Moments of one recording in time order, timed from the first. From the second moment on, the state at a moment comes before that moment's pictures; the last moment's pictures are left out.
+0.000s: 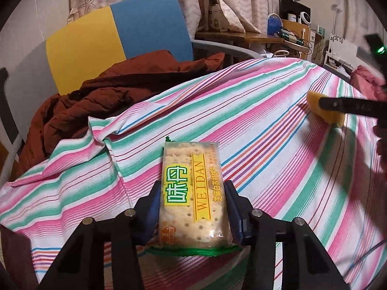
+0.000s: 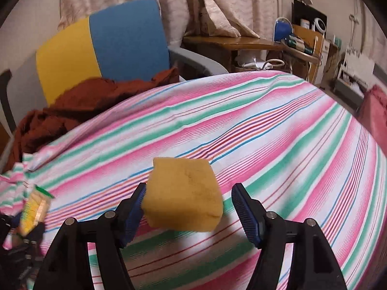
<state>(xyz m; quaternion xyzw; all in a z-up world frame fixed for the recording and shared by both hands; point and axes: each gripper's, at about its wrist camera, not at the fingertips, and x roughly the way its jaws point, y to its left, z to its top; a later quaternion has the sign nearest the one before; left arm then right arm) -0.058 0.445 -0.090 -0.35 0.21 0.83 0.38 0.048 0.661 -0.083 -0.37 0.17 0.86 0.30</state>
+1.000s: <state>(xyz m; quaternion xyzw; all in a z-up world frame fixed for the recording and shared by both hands) -0.002 0.373 -0.066 -0.26 0.19 0.88 0.35 0.056 0.548 -0.077 -0.34 0.08 0.88 0.31</state>
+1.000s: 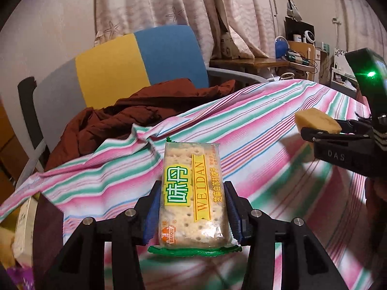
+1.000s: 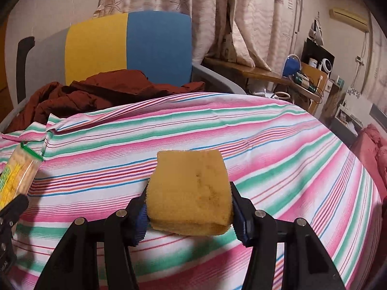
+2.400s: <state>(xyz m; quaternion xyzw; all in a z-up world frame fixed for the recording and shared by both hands) 0.092 0.180 -0.038 -0.30 0.06 0.89 0.34 0.097 0.371 -0.030 -0.35 0.13 0.92 0.13</state>
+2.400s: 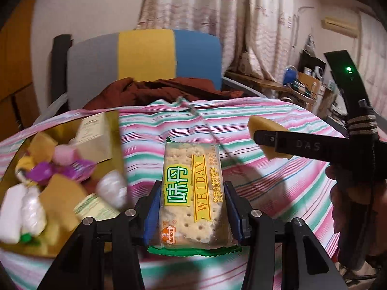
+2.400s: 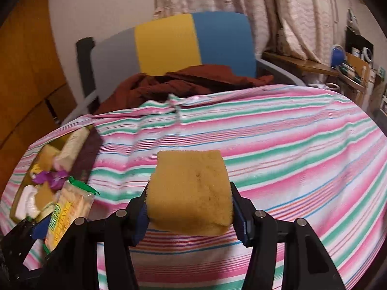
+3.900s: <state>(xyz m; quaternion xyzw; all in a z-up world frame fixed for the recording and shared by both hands) 0.019 -0.019 -0.019 -0.36 -0.08 0.93 0.04 -0.007 0.218 -0.007 -0.36 0.10 0.92 -0.08</state>
